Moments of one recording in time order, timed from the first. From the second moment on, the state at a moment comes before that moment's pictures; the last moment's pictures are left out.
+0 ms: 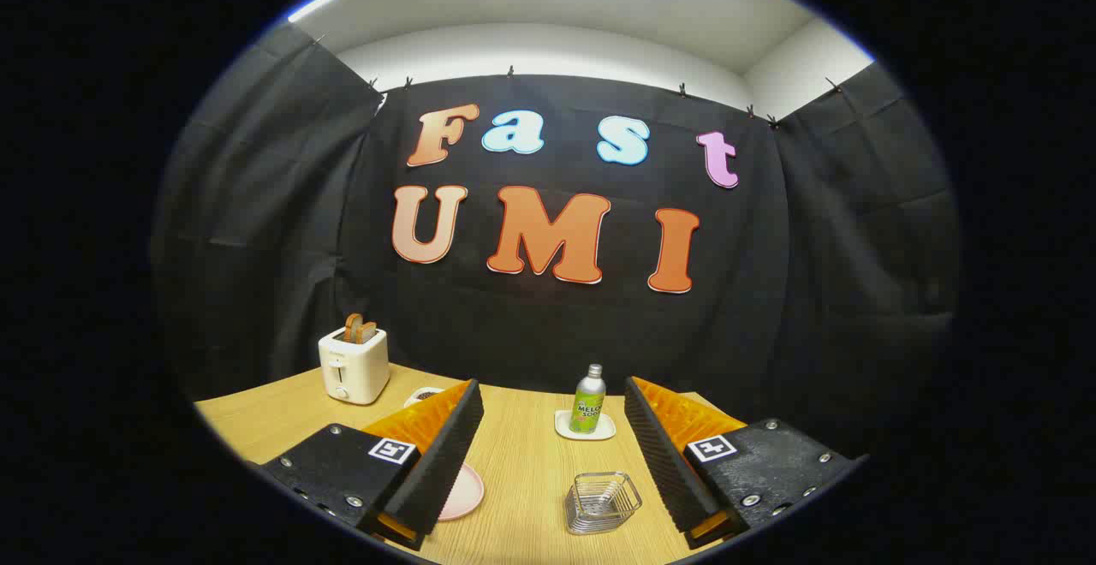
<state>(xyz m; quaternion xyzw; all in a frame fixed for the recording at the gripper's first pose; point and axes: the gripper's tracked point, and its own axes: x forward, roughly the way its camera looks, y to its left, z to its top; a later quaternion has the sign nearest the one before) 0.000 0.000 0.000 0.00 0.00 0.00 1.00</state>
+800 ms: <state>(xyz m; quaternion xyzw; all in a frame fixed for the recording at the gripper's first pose) 0.003 0.010 -0.018 0.01 0.02 0.01 1.00</state>
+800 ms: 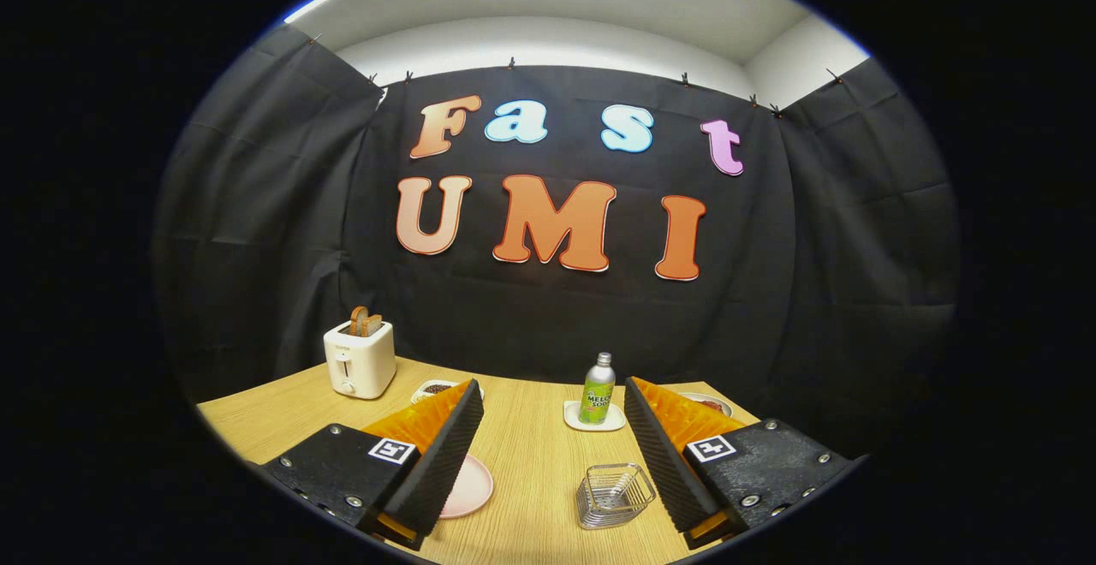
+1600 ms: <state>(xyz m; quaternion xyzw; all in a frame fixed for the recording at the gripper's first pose) 0.021 0.121 -0.137 0.01 0.18 0.11 0.98</state>
